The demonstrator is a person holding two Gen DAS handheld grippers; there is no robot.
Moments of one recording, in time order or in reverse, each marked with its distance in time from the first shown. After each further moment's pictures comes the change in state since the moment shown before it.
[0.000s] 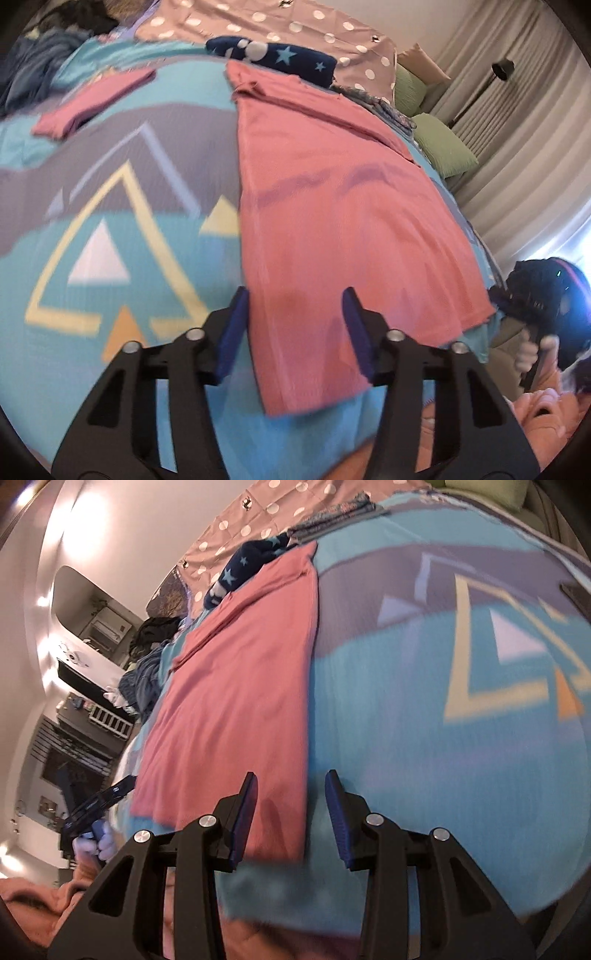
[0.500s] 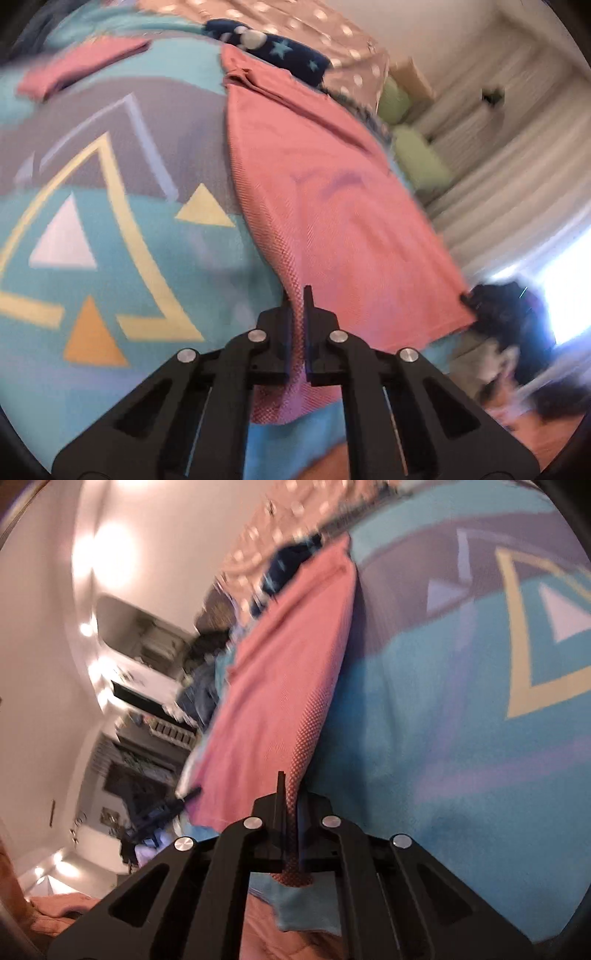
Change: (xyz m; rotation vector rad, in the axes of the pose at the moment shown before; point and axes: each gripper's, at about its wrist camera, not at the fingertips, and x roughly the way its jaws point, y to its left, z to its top) left arm 0.001 0.015 0.004 -0.139 -0.027 -0.199; right arm -0.004 -0.003 0.014 0.077 -0.043 0.283
